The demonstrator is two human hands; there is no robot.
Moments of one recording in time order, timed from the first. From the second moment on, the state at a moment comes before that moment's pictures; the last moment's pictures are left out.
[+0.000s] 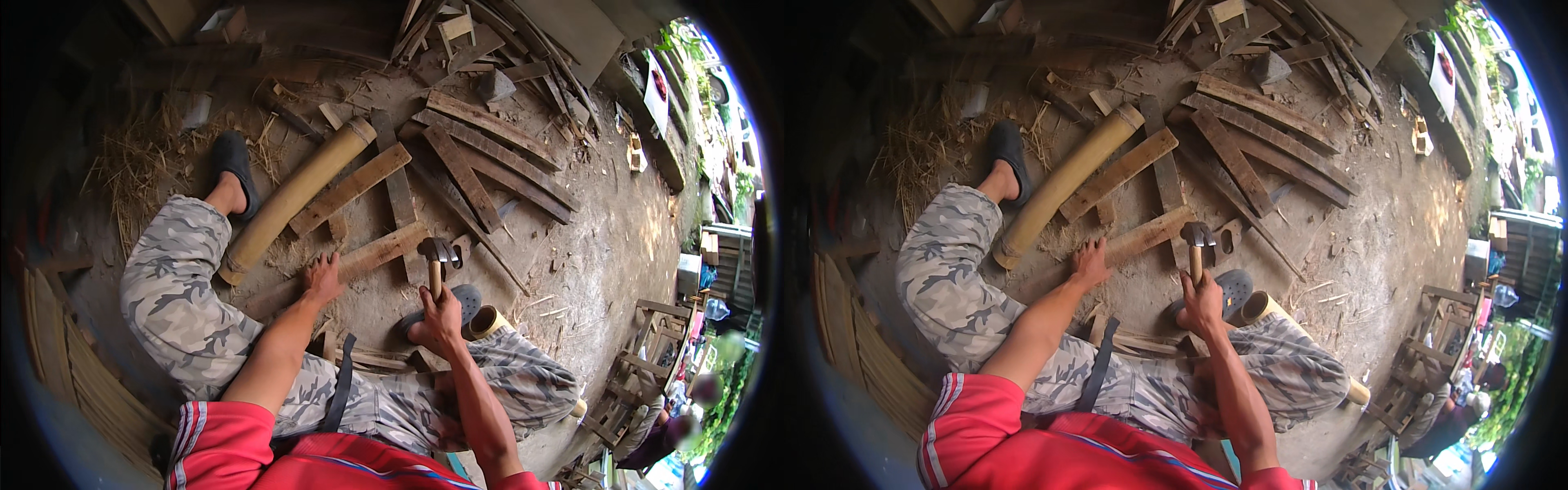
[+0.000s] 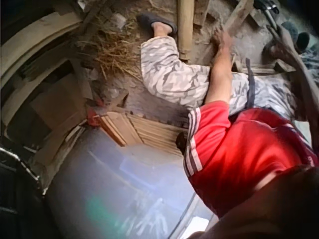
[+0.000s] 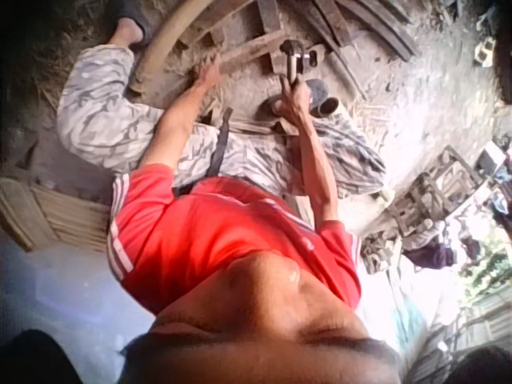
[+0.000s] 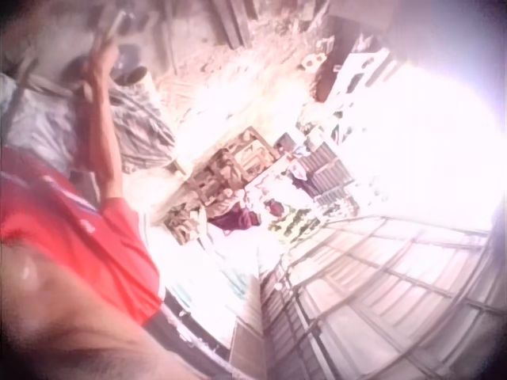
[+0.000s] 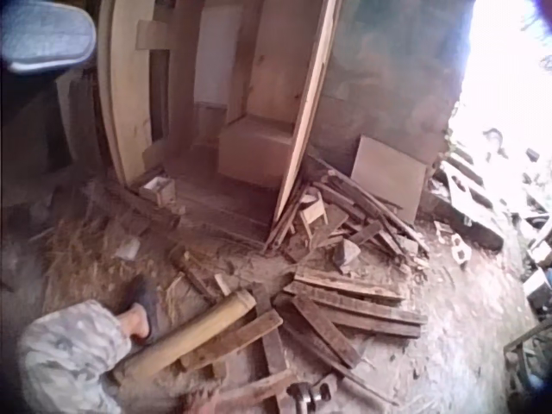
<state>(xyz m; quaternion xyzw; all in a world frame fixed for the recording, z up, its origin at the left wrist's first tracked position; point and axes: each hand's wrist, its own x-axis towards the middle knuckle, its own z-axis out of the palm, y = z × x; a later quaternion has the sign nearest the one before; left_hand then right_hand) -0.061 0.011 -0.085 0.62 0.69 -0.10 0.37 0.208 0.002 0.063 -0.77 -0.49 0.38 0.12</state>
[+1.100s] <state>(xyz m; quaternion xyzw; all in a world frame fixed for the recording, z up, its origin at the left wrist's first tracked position) -0.054 0.039 -0.068 0.54 0.62 -0.33 0.47 0.159 -0.020 -0.017 -0.72 -0.16 0.50 0.45</state>
